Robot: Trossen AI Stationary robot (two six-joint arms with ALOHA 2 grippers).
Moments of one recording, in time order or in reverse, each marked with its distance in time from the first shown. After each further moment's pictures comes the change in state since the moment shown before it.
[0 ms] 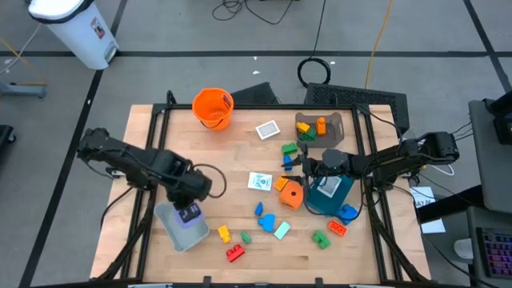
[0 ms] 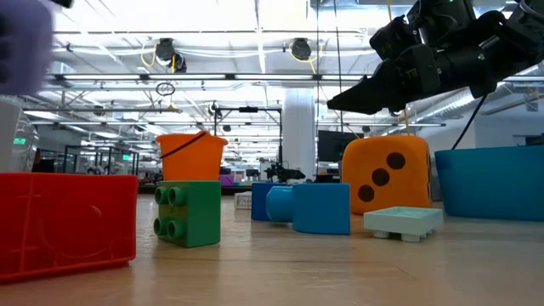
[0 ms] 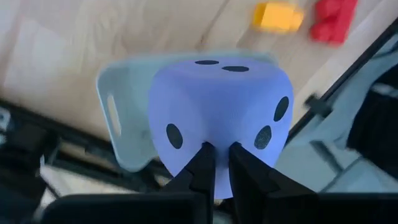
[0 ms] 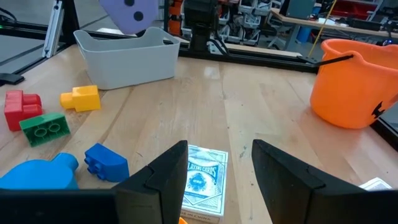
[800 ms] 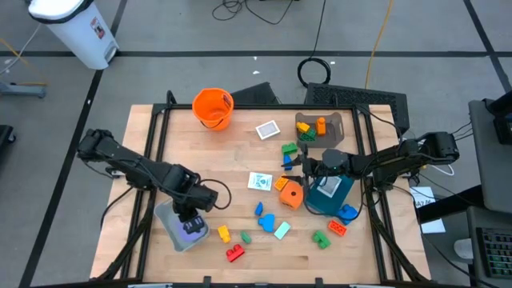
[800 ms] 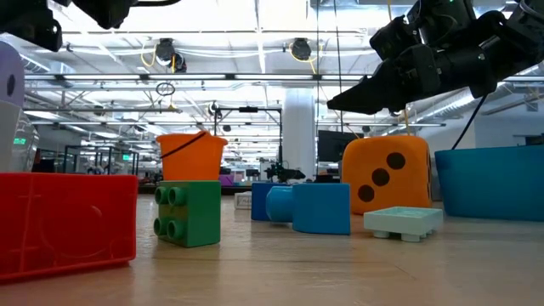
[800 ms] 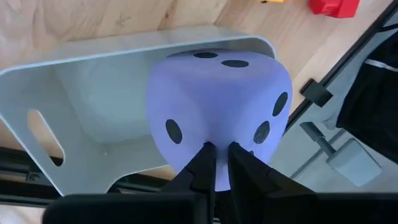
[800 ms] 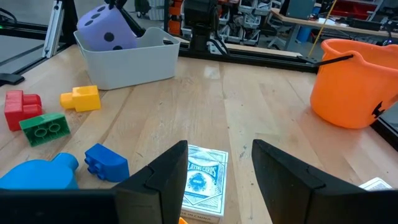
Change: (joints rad) left arm -0.029 0.005 -0.253 0.296 0.132 0.016; right arm 0.000 0.000 -0.001 0.000 0.000 0.000
